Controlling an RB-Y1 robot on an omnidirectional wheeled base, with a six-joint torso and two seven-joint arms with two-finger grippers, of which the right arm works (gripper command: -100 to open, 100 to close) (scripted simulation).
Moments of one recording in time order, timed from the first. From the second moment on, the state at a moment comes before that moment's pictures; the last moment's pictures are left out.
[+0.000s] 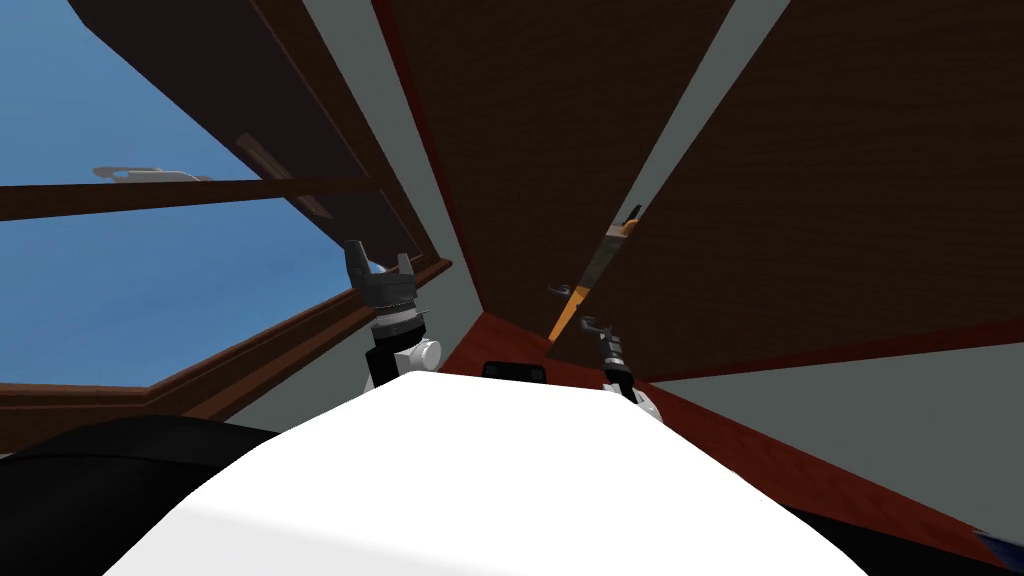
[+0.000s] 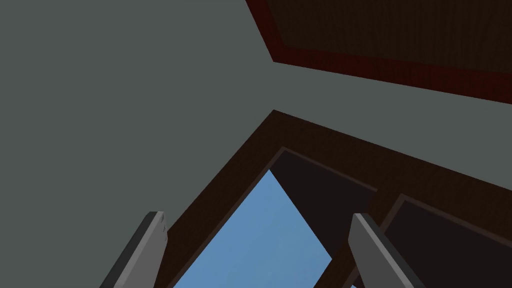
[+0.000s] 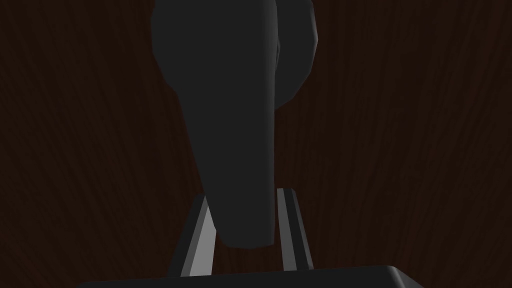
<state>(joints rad) 0.02 -0.32 -0.31 -0.59 0.19 -0.95 -0.40</state>
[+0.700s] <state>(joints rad) 0.07 -0.35 -0.28 -0.61 0.23 -1.01 -0.46</state>
